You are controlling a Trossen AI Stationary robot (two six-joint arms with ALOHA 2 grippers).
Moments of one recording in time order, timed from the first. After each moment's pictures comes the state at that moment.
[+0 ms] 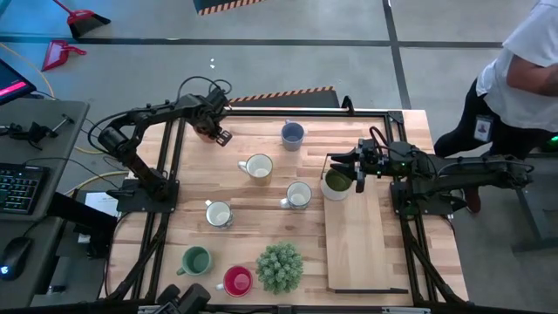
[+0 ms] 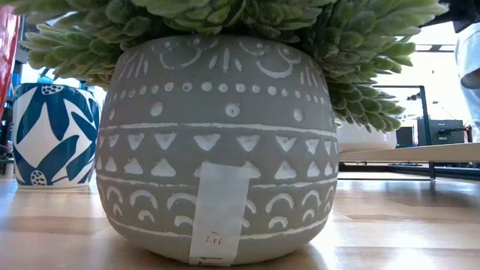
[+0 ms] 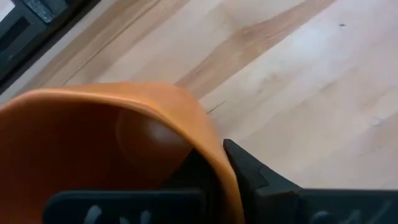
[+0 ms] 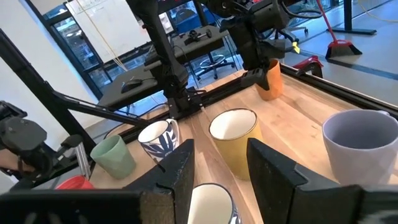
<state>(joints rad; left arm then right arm) 0.89 1.62 0.99 -0.77 -0.08 -0.01 -0.07 0.72 0.48 0.12 0.06 0.39</state>
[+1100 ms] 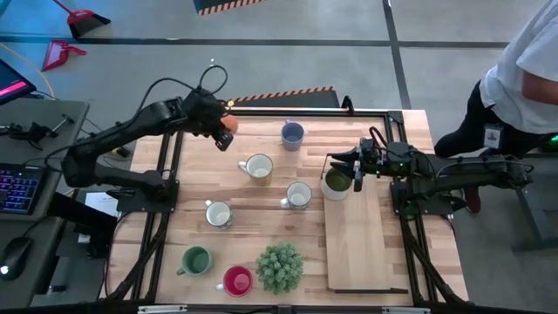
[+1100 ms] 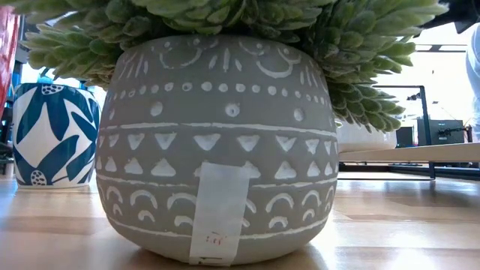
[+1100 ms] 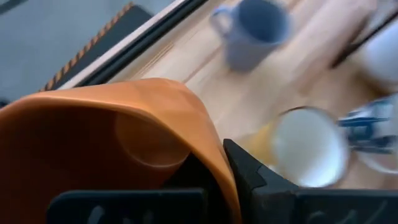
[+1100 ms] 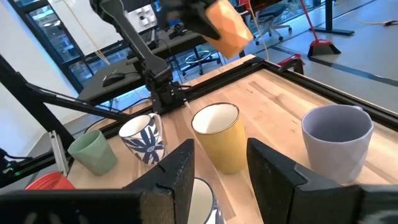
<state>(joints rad) 0.52 1.17 1.17 -0.88 -0.04 -0.22 -0.07 0.72 0.48 0.09 0.11 0.36</state>
